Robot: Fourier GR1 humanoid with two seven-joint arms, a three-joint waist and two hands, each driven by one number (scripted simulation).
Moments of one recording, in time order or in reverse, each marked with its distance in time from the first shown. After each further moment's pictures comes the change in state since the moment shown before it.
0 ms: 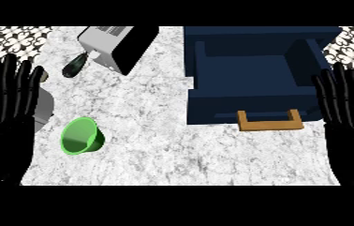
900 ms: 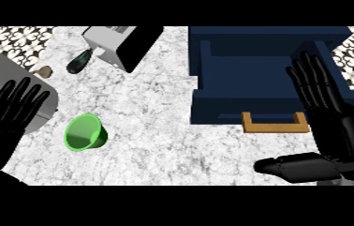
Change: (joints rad) left arm 0.071 0.235 0.210 0.376 0.587 -0.528 0.002; right arm -0.112 -0.037 0.012 0.087 -0.060 0.091 0.099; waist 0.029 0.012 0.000
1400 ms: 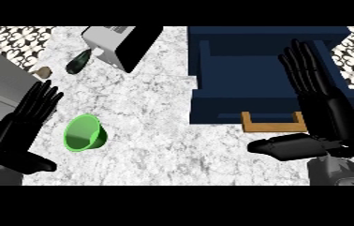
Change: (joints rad) left arm -0.115 0.000 0.020 0.385 -0.213 -0.079 -0.190; right arm -0.097 0.010 -0.023 0.122 0.020 0.015 -0.058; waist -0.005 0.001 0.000
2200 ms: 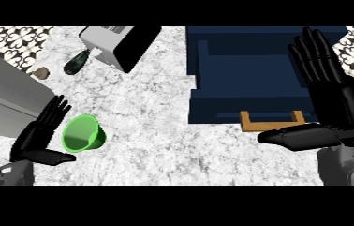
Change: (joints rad) left arm -0.200 0.064 -0.010 0.712 -0.352 0.063 -0.463; right arm -0.065 -0.033 -0.066 0.025 -0.041 0.041 0.024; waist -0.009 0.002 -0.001
